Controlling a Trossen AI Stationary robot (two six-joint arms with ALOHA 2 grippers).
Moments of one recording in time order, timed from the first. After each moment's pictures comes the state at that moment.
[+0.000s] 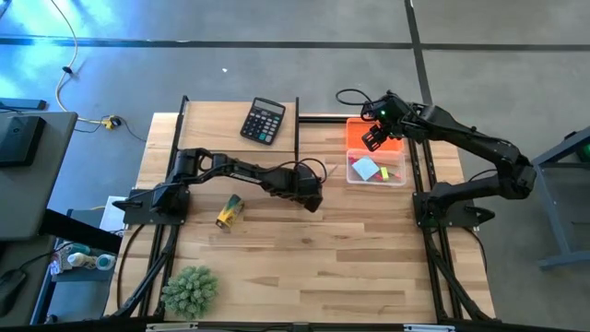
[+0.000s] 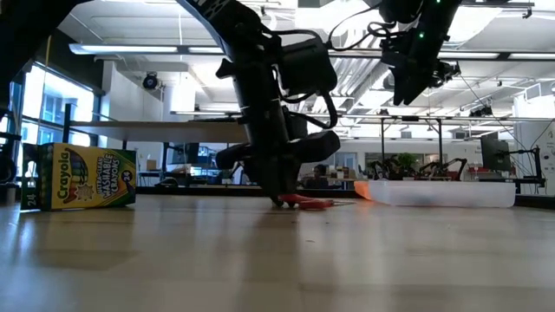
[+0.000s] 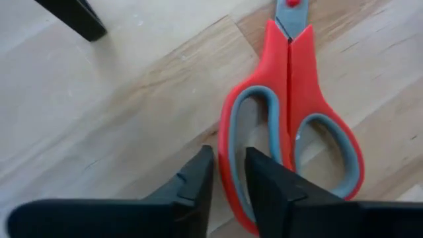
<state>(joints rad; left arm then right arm) 0.15 2.16 1.46 -0.59 -0.29 -0.88 -0.60 1.22 1.16 -0.96 0.33 0.18</state>
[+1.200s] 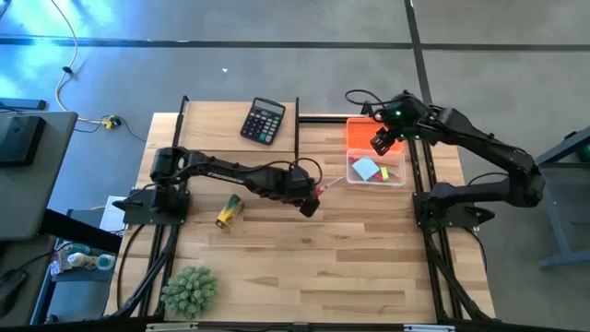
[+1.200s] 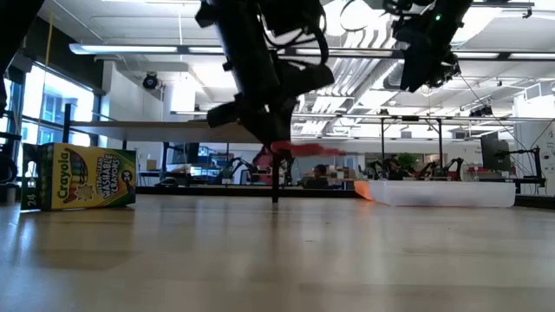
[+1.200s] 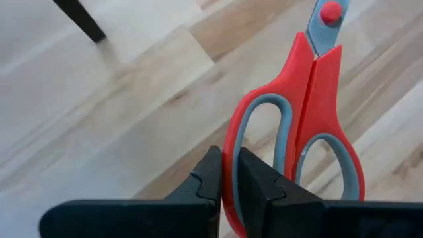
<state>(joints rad) 0.09 1.95 1.45 -0.67 -0.29 -0.89 -0.60 1.10 1.16 -1.00 0.22 0.12</state>
